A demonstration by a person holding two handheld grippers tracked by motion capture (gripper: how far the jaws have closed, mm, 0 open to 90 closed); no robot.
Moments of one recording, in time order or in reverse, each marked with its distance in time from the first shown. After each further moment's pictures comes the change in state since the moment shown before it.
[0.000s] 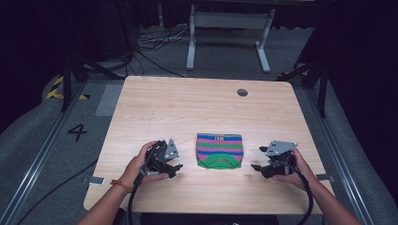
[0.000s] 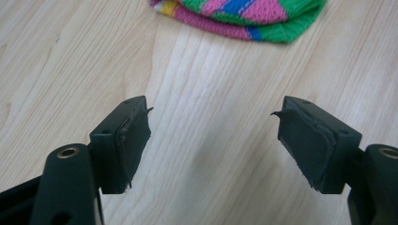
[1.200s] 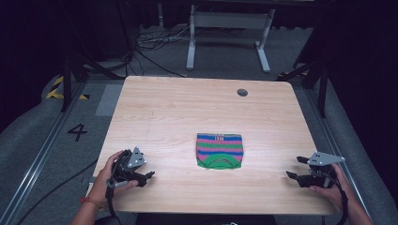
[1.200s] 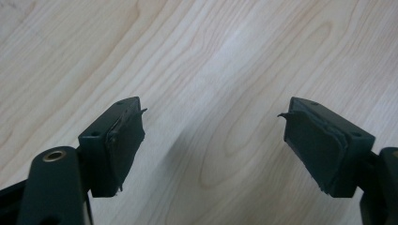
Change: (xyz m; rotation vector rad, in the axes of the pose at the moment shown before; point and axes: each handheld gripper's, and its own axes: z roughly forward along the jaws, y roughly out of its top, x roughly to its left) left arm 0.016 -0.091 -0.038 0.000 0.050 -0.157; right arm -0.032 -0.107 -0.060 -0.017 -0.109 0.211
